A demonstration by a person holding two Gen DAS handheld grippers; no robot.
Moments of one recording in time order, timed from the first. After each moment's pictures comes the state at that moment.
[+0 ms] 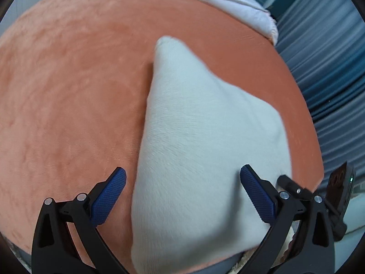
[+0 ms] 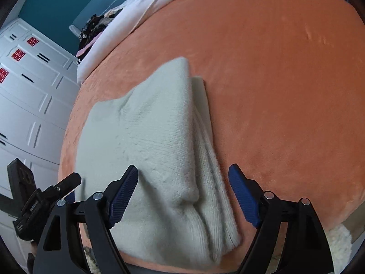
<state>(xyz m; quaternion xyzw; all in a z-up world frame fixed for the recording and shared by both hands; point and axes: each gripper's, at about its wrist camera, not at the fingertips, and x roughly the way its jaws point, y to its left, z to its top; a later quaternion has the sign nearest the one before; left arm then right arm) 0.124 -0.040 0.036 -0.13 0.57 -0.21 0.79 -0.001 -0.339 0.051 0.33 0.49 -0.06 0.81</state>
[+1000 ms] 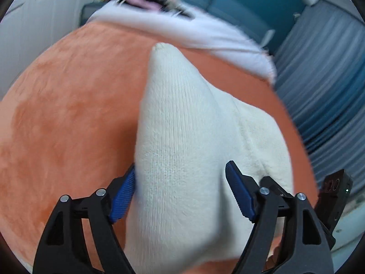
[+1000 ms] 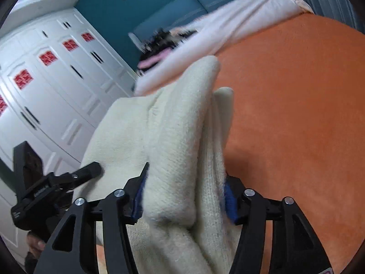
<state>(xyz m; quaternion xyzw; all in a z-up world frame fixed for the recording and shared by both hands) 0.189 0.080 0.122 -0.14 0.48 -0.17 0.85 0.105 -0.194 0.114 0.27 0.40 0.03 0.88</state>
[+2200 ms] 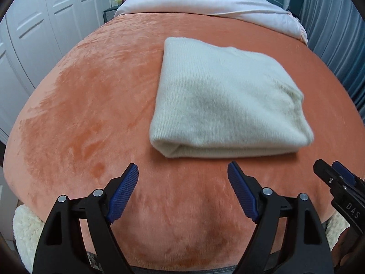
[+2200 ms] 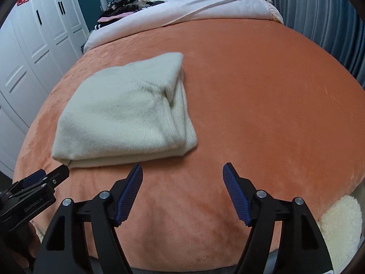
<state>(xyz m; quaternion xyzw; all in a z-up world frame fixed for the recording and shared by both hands) 0.061 0.084 0.052 0.02 0.49 -0.09 0.87 0.004 -0.142 0.075 0.11 0.47 -0.11 0.87</state>
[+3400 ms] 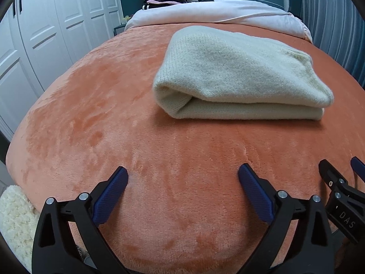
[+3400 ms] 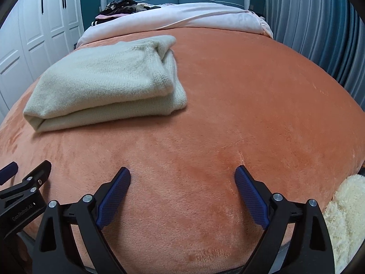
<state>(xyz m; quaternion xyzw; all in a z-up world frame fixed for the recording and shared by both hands) 0.015 0.070 0.001 0.05 0.42 -0.04 0.90 -0.023 -0.119 0.008 0.04 0.42 -0.16 0.89</state>
